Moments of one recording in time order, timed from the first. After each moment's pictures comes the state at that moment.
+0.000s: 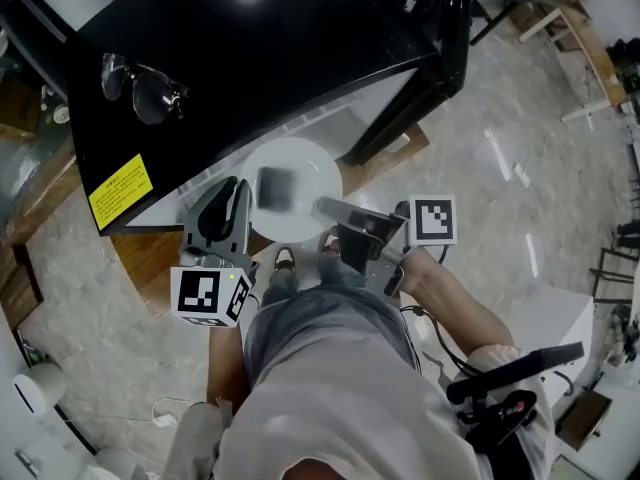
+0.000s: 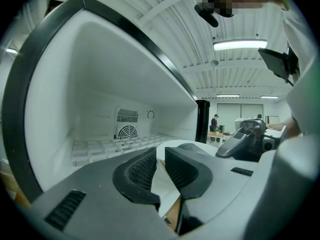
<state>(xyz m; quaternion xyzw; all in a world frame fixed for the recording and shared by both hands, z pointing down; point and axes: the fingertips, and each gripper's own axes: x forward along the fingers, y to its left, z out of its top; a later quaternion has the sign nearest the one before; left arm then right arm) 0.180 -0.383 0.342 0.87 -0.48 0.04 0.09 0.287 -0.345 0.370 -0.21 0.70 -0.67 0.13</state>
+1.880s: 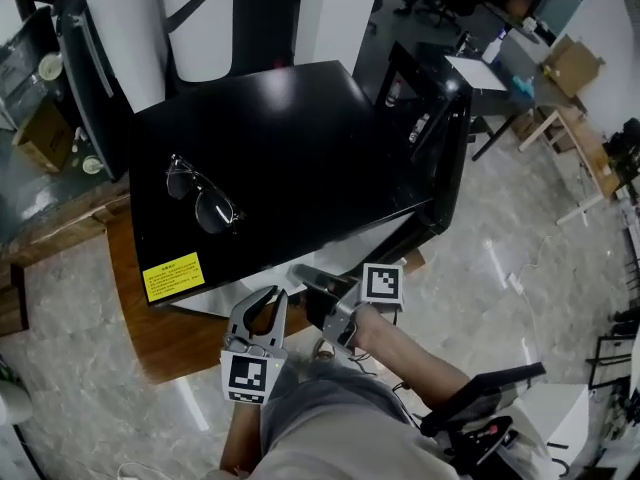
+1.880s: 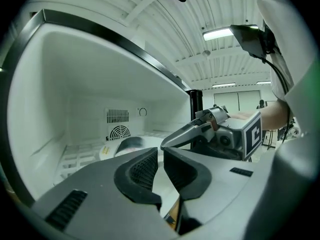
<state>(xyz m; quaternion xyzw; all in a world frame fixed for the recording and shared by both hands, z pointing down) 0.202 -0.374 0.341 0.87 -0.48 0.09 0.03 0.235 -0.428 0.373 -0.22 0.70 -0.67 0.14</state>
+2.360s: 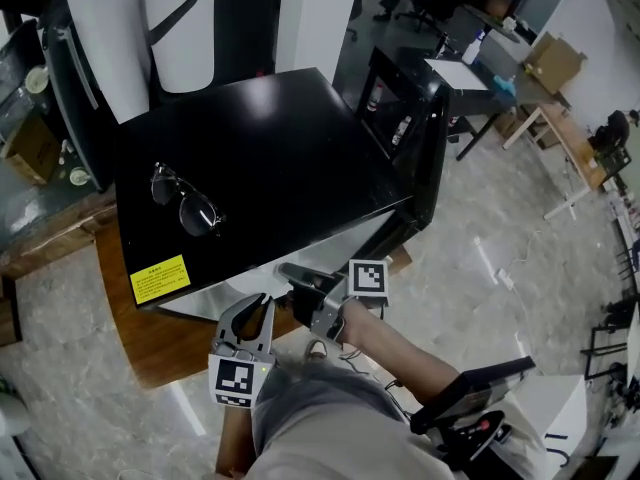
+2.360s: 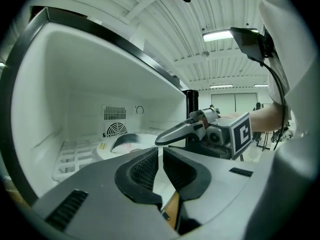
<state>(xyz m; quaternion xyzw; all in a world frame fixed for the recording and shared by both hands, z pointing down) 0.205 -0.361 0.344 0.88 -0.46 0.09 0.04 0.239 -0.424 0.375 -0.21 0.66 -0.70 0.15</state>
